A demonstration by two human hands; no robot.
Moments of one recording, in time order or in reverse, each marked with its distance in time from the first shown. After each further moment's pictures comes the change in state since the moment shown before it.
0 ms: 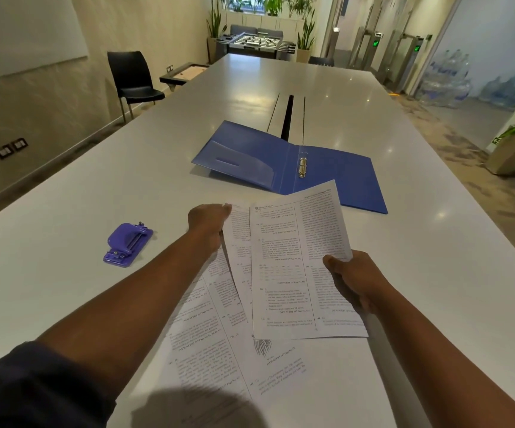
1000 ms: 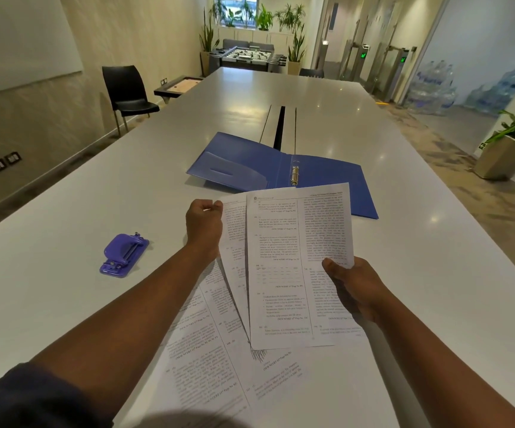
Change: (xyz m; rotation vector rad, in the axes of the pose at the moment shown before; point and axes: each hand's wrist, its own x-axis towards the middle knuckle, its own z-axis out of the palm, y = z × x) left_hand -0.019 0.000 0.006 0.128 0.057 0.347; right_hand -0.012 0.009 -0.010 0.260 -0.060 -0.076
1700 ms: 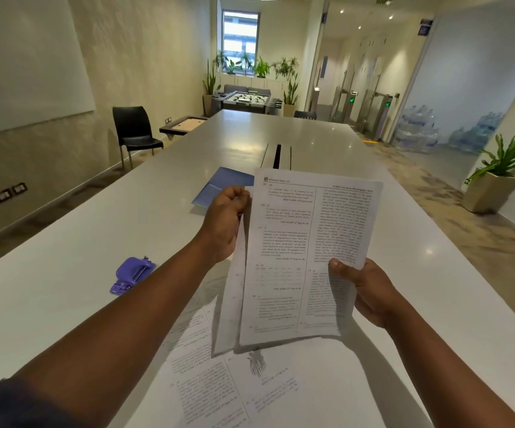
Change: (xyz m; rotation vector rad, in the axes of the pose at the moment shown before) left_hand -0.058 0.099 -0.009 -0.380 -0.483 0.121; right_hand -0.035 -0.050 -0.011 0.163 -0.156 -0.243
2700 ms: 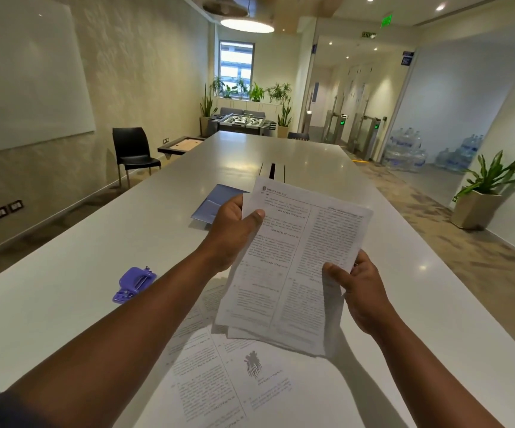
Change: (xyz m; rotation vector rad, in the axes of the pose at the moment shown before) left_hand -0.041 0.022 0.016 0.299 -0.126 0.187; right_hand -0.032 -0.022 0.026 -0.048 0.227 -0.242
